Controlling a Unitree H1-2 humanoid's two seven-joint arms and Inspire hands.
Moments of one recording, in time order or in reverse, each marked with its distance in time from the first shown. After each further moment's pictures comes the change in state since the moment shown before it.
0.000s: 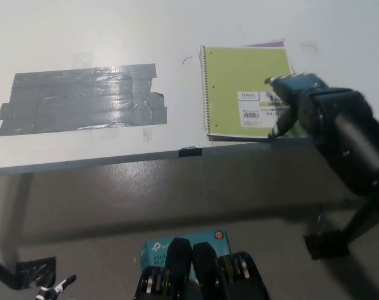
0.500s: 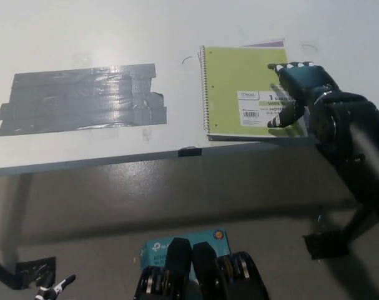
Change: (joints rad) left_arm 0.001 0.000 0.001 0.000 0.000 0.000 0.000; right_arm 0.074 0.009 -0.073 -0.005 0.038 -0.101 -0.247
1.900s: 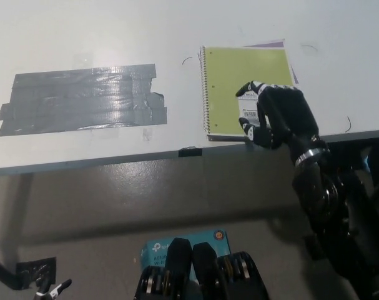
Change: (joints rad) left_arm 0.026 0.005 0.007 0.000 0.003 -0.017 0.000; right_arm 0.302 0.148 -0.142 -0.369 0.100 -0.058 -0.318
